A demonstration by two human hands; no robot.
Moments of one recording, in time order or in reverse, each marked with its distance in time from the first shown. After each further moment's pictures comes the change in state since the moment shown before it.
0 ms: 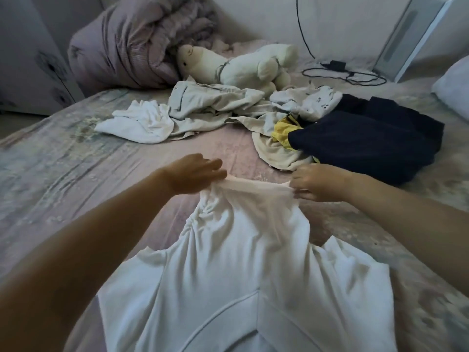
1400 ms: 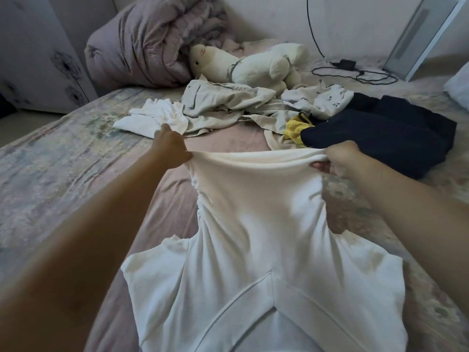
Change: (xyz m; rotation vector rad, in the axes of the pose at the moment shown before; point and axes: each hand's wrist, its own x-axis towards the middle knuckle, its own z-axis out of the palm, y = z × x) left_hand -0.039 -0.027 -0.052 -0.678 -0.179 -1.262; right_hand 0.037 -0.008 -0.046 1.510 0.476 1.728
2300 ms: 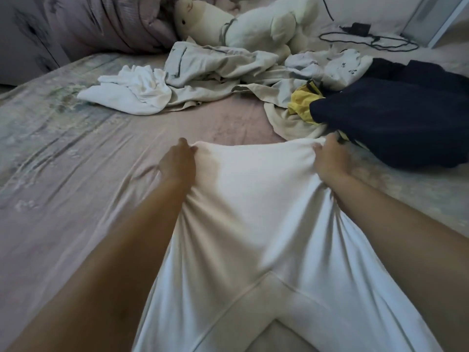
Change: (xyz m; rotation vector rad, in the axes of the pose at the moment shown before) left_hand 0.043 -0.014 0.142 -0.015 0.198 -0.159; right_hand 0.087 0.083 0.053 -0.744 0.223 -0.522
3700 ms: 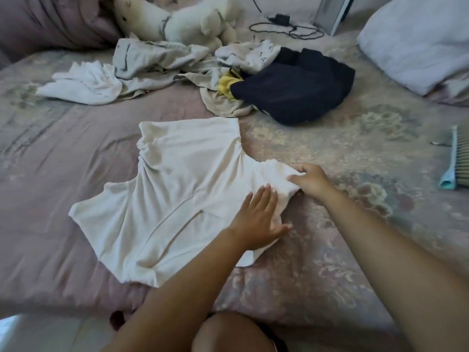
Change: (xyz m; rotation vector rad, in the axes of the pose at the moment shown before) left_hand -0.349 0.118 0.003 0.171 -0.580 0.935; right_hand -0.179 0.156 -0.139 0.402 -0.247 0.201
